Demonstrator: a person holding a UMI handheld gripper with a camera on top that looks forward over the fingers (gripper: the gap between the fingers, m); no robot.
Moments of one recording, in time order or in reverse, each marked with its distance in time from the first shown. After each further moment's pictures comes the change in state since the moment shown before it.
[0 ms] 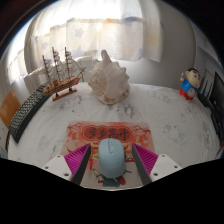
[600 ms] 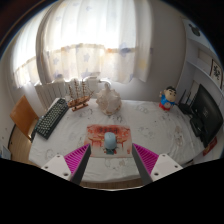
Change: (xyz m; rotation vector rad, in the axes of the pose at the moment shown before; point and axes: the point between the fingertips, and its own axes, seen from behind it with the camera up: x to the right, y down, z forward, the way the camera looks) arm -0.001 -0.038 -0.266 0.034 0.036 -0.017
